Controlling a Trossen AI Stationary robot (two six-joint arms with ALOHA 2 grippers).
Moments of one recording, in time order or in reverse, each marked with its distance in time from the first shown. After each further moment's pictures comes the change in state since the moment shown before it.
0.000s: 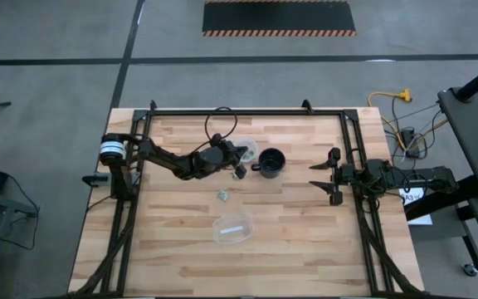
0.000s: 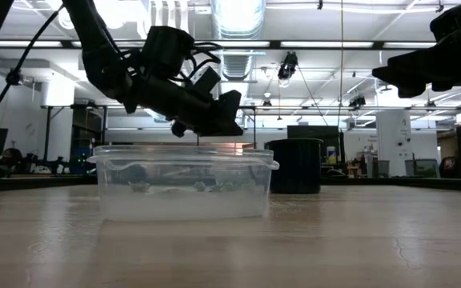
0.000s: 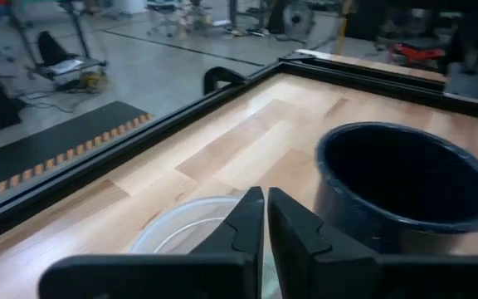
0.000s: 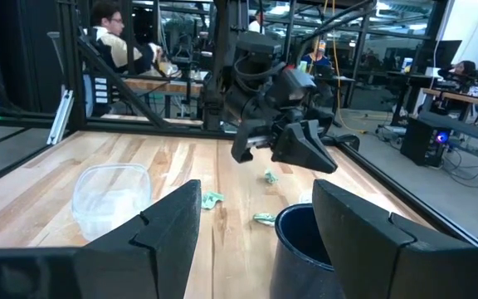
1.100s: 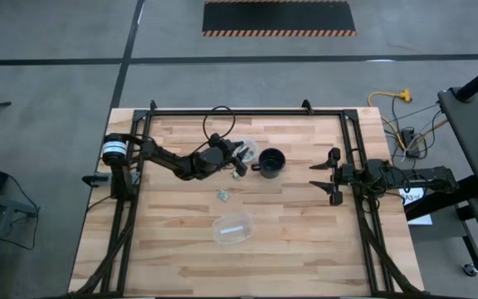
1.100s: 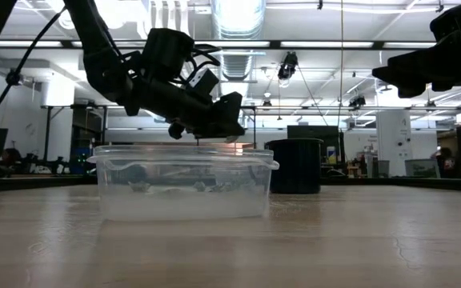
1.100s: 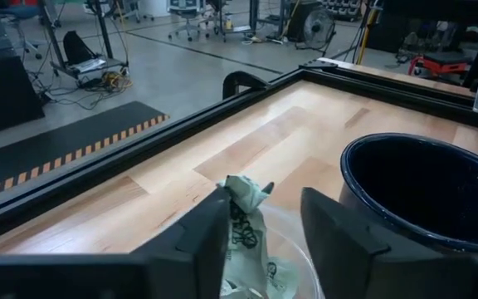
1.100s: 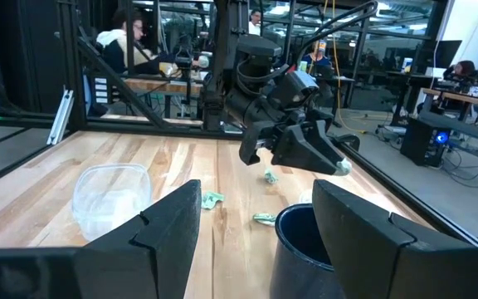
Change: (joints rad) left arm 0.000 0.024 0.000 0.038 -0.069 -0.031; right arm 0.000 0.000 0.000 0.000 0.000 0.000
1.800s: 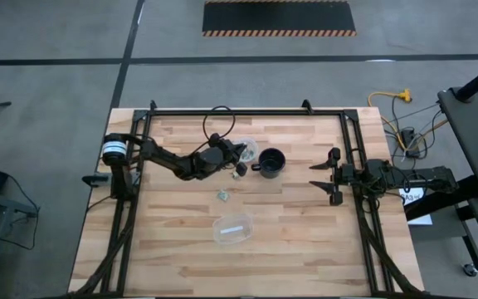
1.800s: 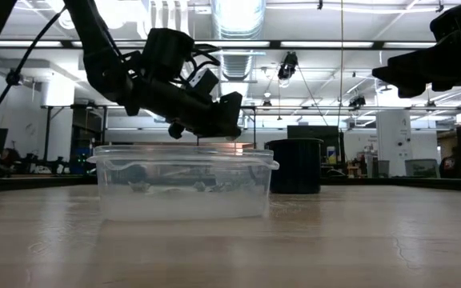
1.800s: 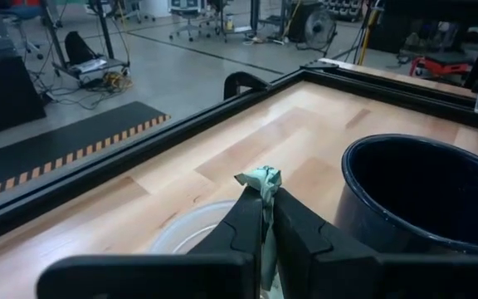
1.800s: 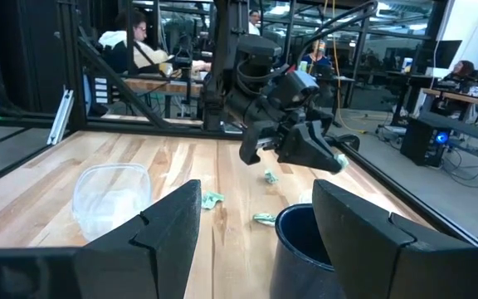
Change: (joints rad) left arm 0.000 0.000 0.001 0.000 -0.003 0.000; right arm 0.000 0.000 0.000 0.000 0.000 0.000
